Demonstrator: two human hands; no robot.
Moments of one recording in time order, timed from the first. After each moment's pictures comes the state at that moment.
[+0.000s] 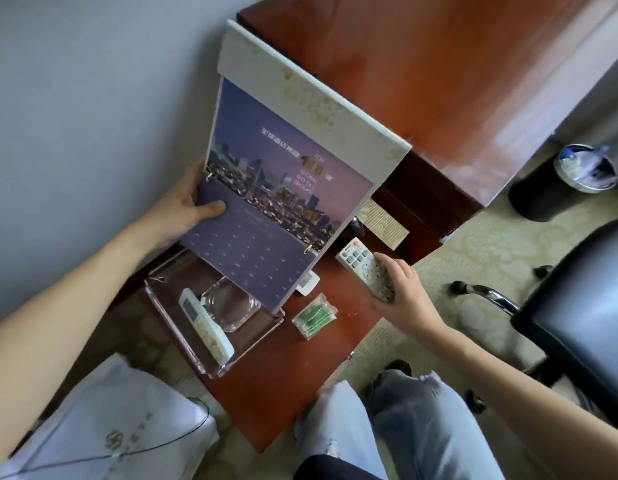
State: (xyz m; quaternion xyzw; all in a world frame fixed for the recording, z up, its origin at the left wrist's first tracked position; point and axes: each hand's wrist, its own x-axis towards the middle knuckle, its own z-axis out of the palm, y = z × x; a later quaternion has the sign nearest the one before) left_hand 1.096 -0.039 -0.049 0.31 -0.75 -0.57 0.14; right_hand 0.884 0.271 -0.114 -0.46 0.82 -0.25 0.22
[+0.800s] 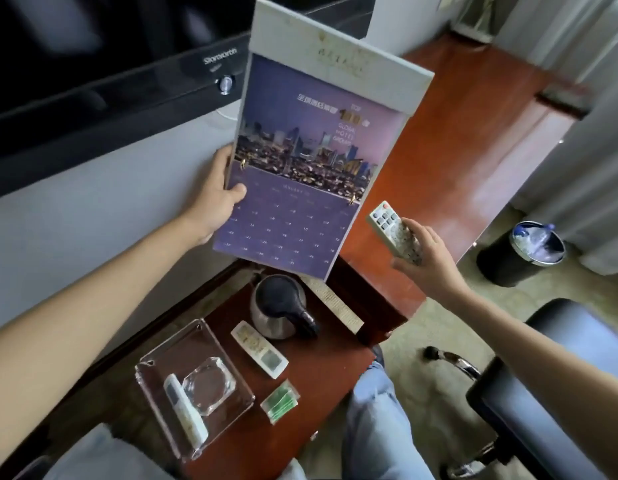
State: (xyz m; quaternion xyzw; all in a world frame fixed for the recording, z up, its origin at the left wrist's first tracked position) left_hand 0.928 -0.059 0.134 0.33 -0.72 -0.55 0.26; right_hand 0.696 0.198 0.078 -0.46 0.83 -0.30 0.13
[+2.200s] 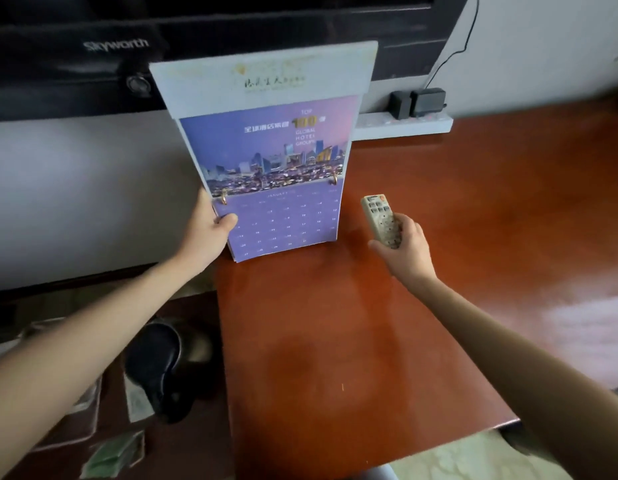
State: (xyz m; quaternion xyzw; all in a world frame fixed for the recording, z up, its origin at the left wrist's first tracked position) left_hand 0.725 -0.104 0.043 0.61 -0.56 -0.42 0.36; right_hand 0.420 -0.043 0.020 -0.53 0.76 -0.27 0.25
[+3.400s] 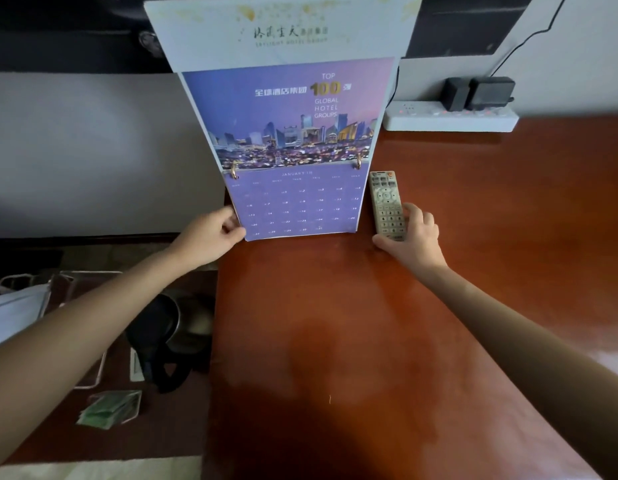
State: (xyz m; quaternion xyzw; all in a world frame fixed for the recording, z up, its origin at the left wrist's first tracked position) left_hand 0.737 -0.087 0.020 0.68 -0.65 -0.34 0.08; right_hand 0.410 -0.091 -0.008 -0.58 0.73 -0.18 0.30
